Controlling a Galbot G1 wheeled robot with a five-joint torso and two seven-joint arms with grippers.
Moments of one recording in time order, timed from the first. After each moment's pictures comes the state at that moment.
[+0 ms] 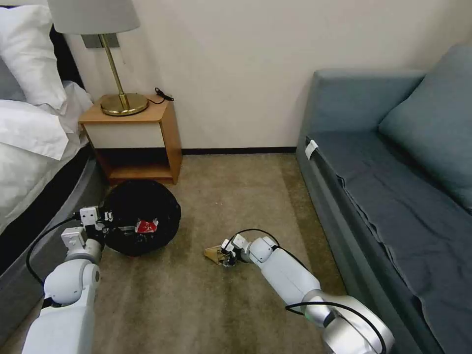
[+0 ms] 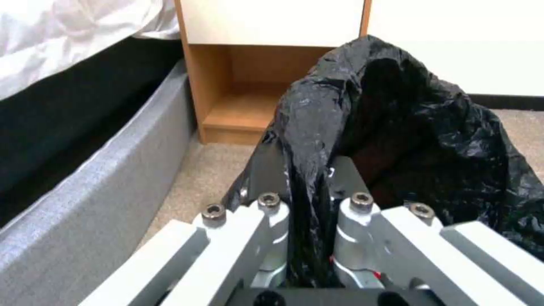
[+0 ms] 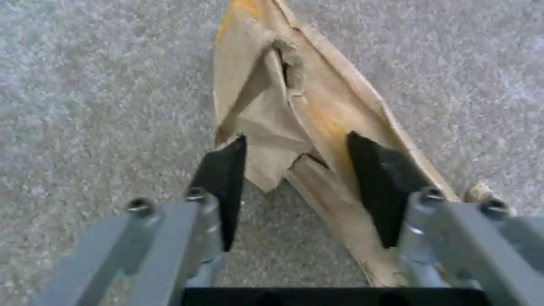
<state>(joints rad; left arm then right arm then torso) 1.18 -1.28 -0.81 -1.72 -0.26 0.29 0.04 -0.49 1.59 -0.14 0.56 -0.22 -0.21 -0.52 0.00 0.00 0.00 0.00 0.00</state>
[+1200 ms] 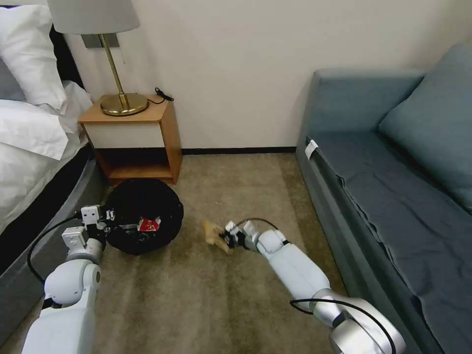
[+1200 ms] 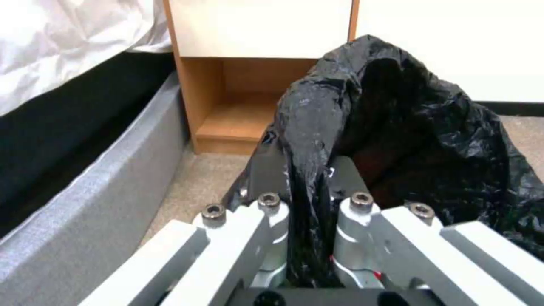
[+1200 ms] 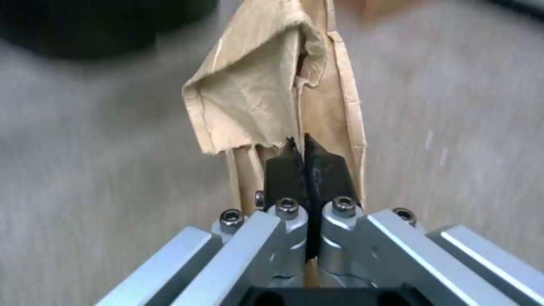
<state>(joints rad) 1.18 -1.26 -0.80 -1.74 -0.27 0.29 0.04 -0.50 1.52 -0.06 0.78 0.07 -0.05 -0.51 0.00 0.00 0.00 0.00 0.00</state>
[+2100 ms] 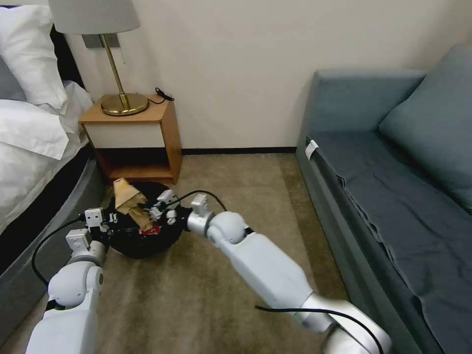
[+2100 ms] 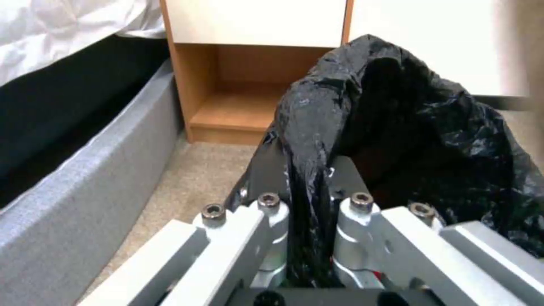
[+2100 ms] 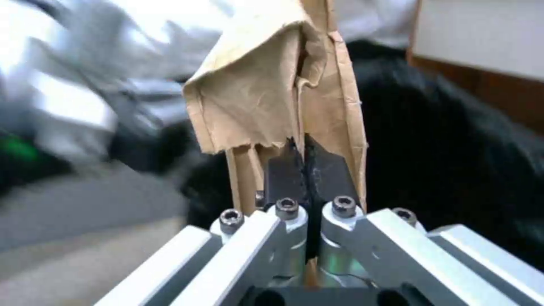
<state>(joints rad) 1.20 -1.29 -0.79 -1.75 -0.27 0.29 0.03 -0.52 1.61 -0.30 1.15 0.40 -0.14 -0.41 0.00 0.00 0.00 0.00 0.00</state>
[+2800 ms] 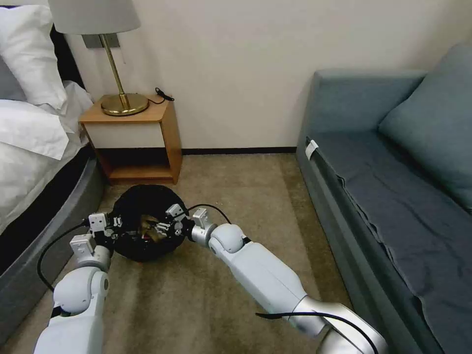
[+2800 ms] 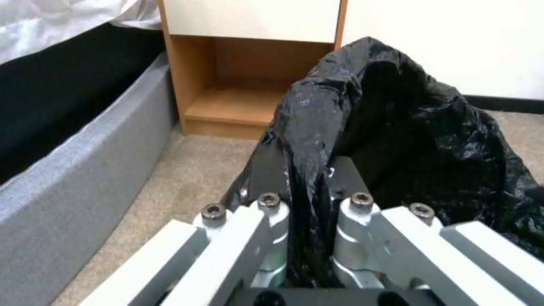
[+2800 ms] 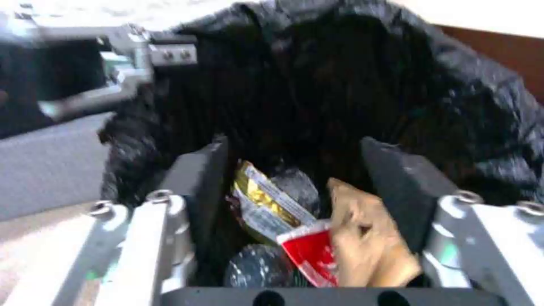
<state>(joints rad) 1.23 -1.33 -0.80 -1.78 -0.26 0.28 0.03 -0.55 1.61 -0.29 1.10 0.35 -0.11 -0.38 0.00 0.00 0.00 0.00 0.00</state>
